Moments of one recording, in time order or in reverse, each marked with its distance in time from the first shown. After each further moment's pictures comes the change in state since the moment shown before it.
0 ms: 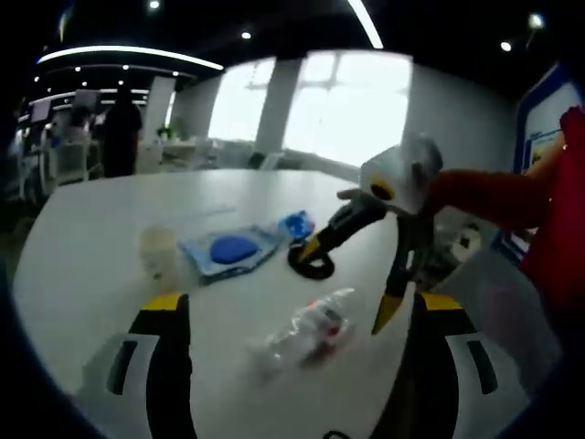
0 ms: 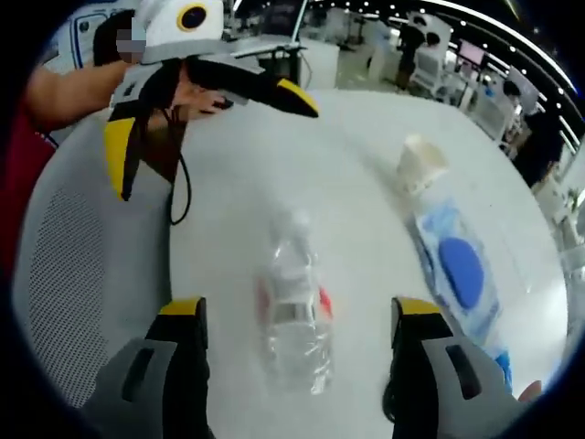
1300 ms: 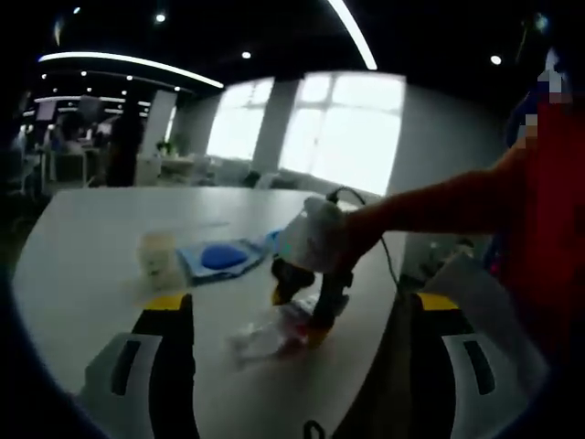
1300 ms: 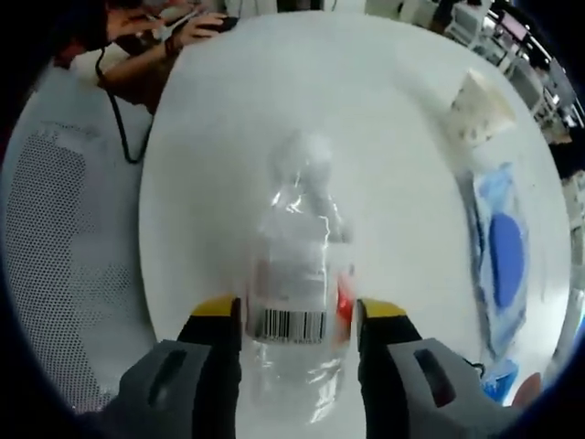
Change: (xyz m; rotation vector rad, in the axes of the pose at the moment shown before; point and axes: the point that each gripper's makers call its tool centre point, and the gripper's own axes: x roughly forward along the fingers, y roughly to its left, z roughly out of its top) left arm -0.033 -0.028 0.001 -0.018 -0.095 -0.016; right arm 0.054 0.002 -0.043 -0.058 0.318 0.078
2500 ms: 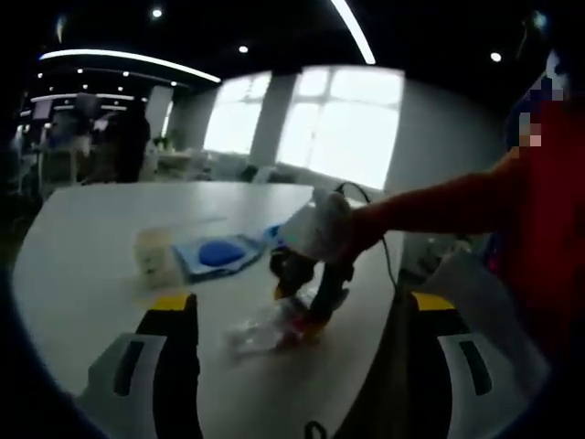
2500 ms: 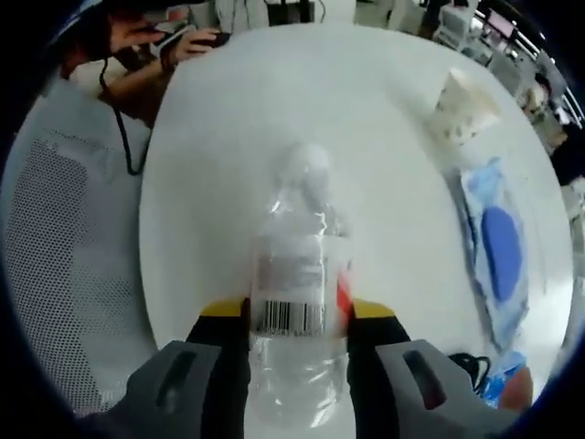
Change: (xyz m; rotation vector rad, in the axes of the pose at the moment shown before) left arm 0.008 0.002 -0.002 0.002 0.034 -0.013; right arm -0.008 -0.006 0.000 0.049 -0.090 -0.011
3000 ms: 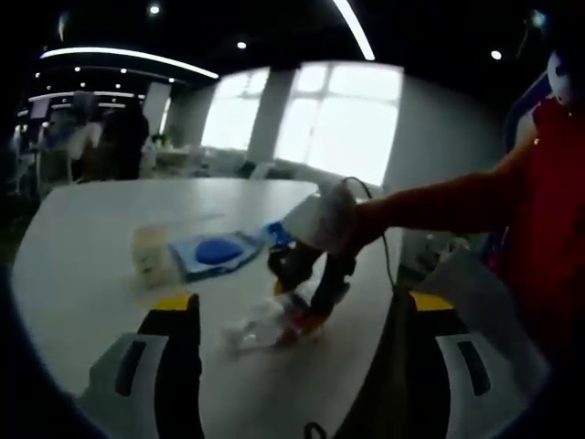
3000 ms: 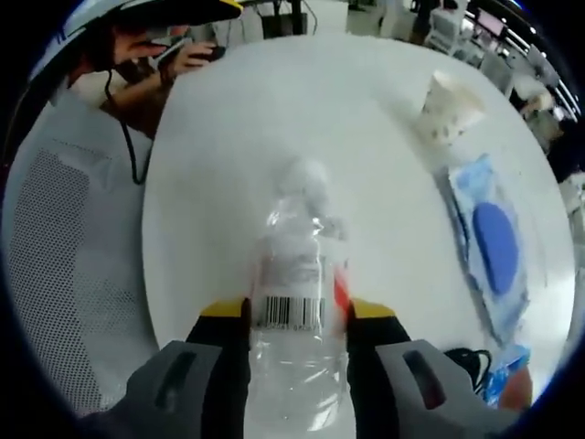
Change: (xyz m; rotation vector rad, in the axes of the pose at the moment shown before) left arm 0.006 -0.002 -0.001 0.001 0.017 -0.009; right arm -0.005 0.000 -0.001 0.023 -0.027 -0.001
